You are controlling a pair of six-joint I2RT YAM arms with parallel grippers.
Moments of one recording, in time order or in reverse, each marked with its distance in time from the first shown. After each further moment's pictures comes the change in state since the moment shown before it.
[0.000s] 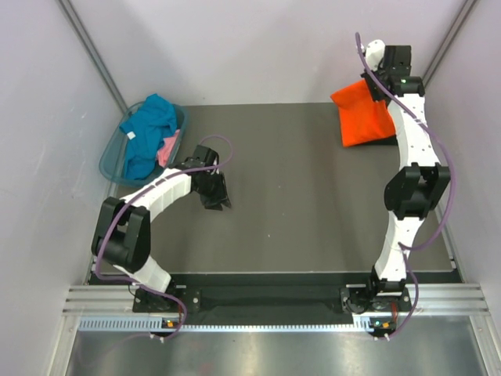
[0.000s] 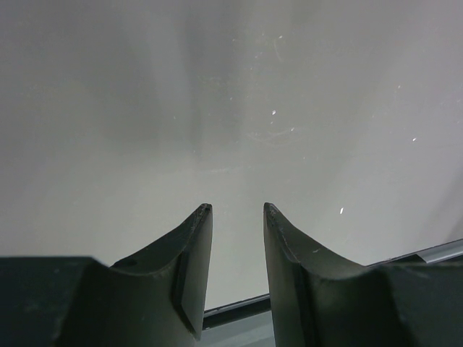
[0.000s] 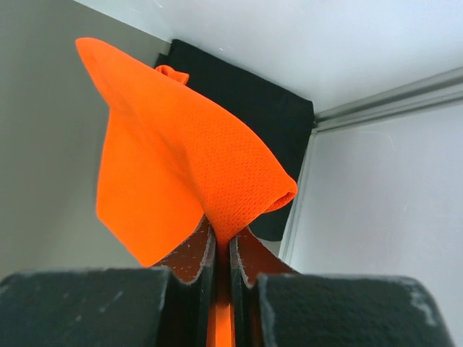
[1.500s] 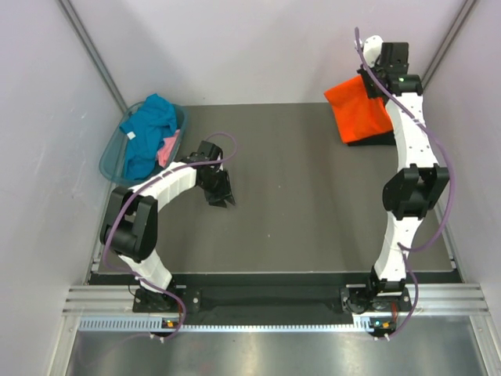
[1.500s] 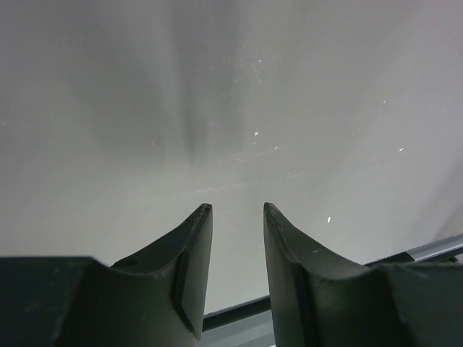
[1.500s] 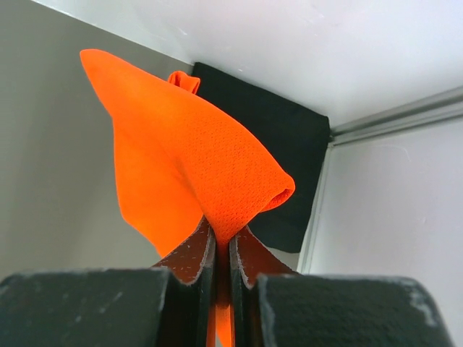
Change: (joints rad) left arm 0.000 0.097 0.078 -0.008 0.038 0.003; right arm 0.018 0.002 0.037 -0.011 -0.030 0.059
